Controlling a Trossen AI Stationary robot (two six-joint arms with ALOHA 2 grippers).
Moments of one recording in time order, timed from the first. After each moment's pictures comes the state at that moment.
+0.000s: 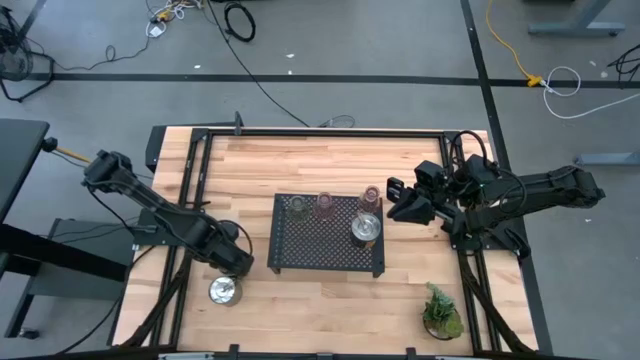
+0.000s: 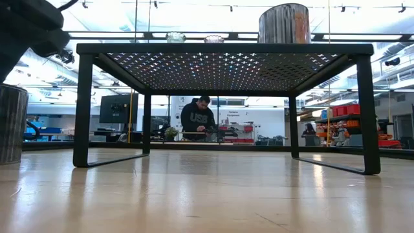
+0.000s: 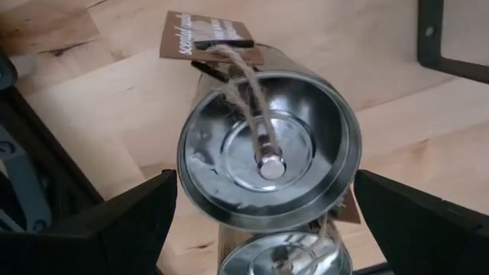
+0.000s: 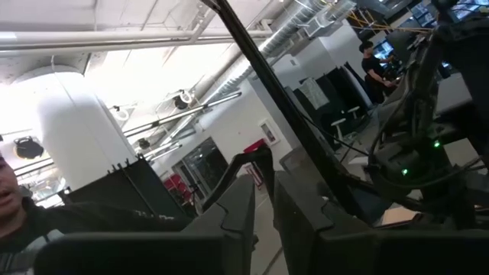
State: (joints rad) left arm -0.55 1.27 0.88 -1.00 0.08 -1.79; right arm 0.05 0.95 0.72 0.60 -0.47 0.75
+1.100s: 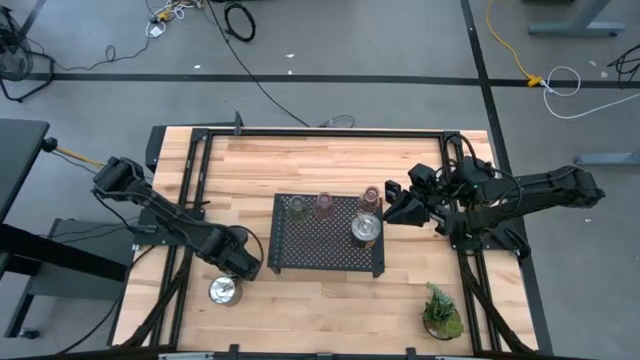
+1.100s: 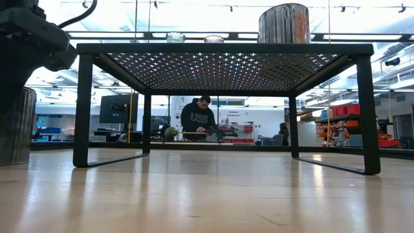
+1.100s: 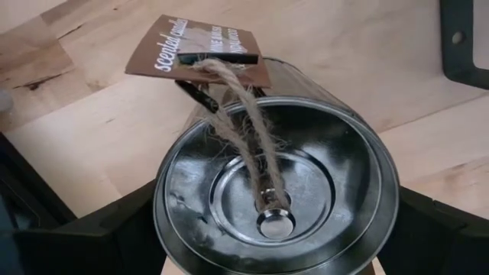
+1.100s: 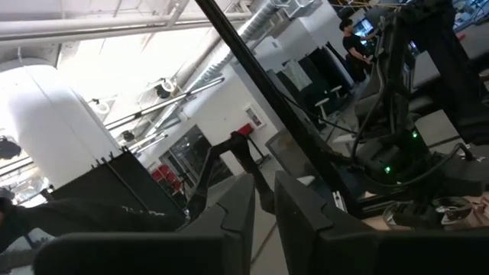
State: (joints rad) left arm -0.54 1.42 0.88 -0.93 0.05 -1.72; right arm 0.05 0.95 0.72 0.50 -0.45 0.75
